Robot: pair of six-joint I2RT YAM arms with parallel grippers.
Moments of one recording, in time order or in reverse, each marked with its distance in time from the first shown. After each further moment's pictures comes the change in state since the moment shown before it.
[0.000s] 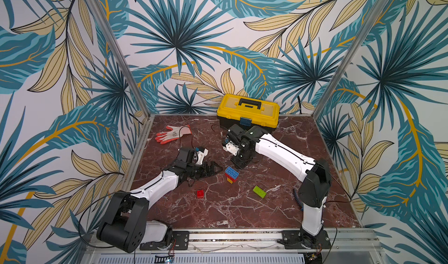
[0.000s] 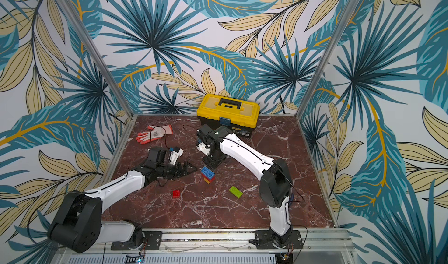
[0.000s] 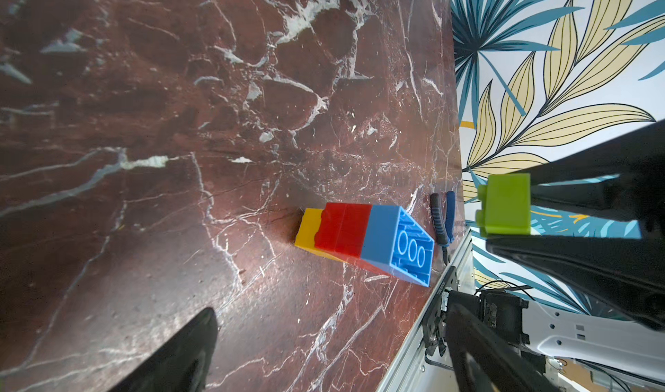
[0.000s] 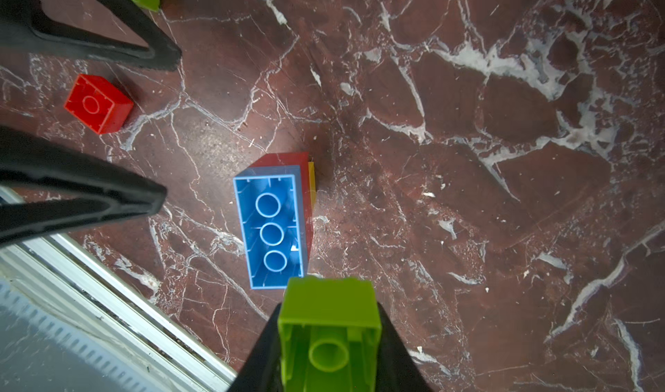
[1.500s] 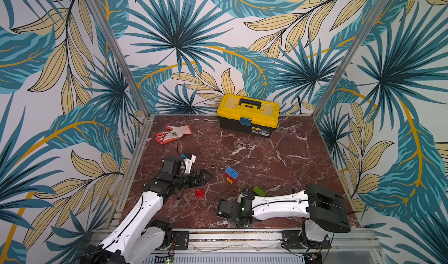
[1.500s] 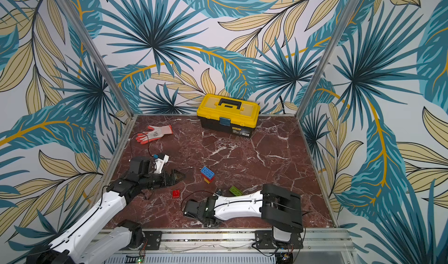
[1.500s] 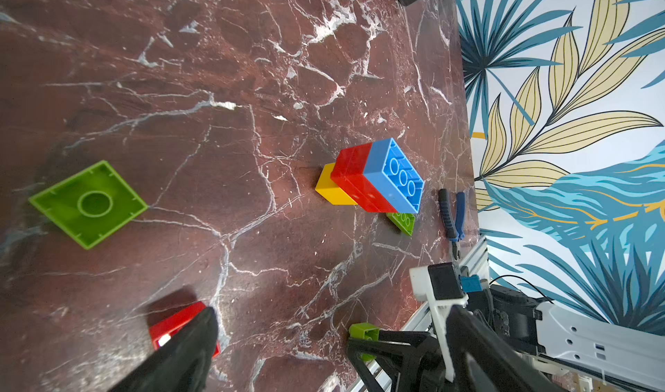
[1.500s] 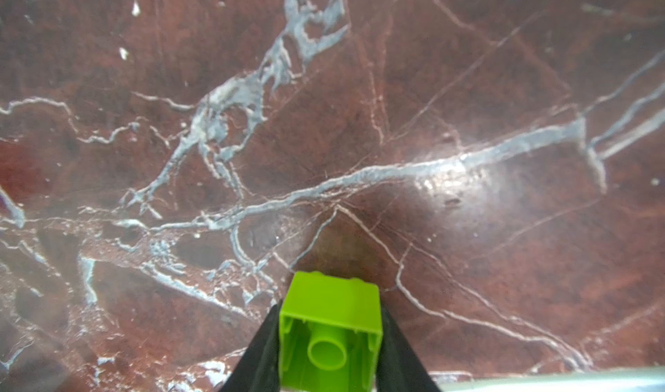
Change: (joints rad) left arm 0.065 -0.437 -0.091 -0.322 -0.087 0.027; right arm 0.600 -0.222 -0.857 0.618 0.223 1.793
